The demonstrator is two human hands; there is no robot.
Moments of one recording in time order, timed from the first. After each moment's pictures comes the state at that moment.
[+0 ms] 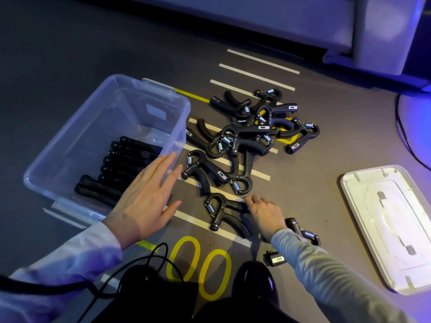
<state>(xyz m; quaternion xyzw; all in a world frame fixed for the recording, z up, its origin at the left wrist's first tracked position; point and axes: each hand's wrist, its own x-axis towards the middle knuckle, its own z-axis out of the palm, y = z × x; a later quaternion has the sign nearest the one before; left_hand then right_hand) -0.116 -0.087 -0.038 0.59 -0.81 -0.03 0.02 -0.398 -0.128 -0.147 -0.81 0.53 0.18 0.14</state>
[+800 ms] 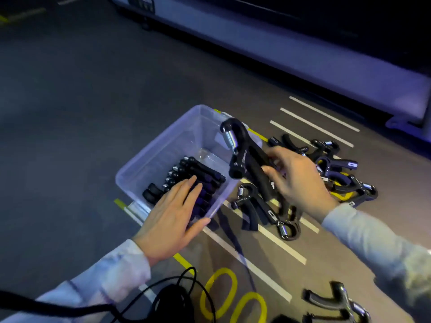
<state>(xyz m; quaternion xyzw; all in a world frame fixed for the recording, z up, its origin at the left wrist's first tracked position) -0.051 -0.055 -0.025 0.70 -0.71 -0.08 0.08 -0.265 -0.214 0.028 -0.89 0.39 -0.17 0.15</state>
